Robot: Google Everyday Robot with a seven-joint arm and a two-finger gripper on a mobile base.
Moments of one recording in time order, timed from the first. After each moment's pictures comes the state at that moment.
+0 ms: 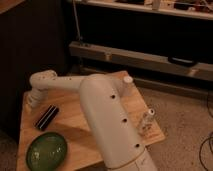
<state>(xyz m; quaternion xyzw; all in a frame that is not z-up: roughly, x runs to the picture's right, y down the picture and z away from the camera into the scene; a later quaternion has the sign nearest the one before) -0.434 0.126 0.823 -0.48 -0.10 0.37 0.79</state>
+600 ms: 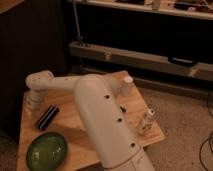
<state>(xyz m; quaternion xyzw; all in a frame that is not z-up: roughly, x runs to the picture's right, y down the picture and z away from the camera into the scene) -0.415 0.145 0.818 -0.49 -0.06 0.33 0.80</state>
